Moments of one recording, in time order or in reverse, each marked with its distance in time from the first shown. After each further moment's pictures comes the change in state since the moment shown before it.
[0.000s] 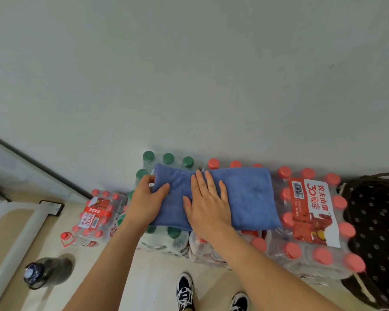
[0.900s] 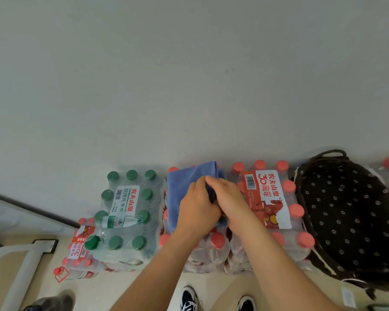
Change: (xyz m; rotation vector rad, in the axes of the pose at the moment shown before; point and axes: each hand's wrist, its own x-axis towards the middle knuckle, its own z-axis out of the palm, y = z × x) left_hand -0.073 0.075 0.165 0.443 -0.188 0.458; right_hand -0.029 0.114 -0.094 1.545 -0.076 0.603
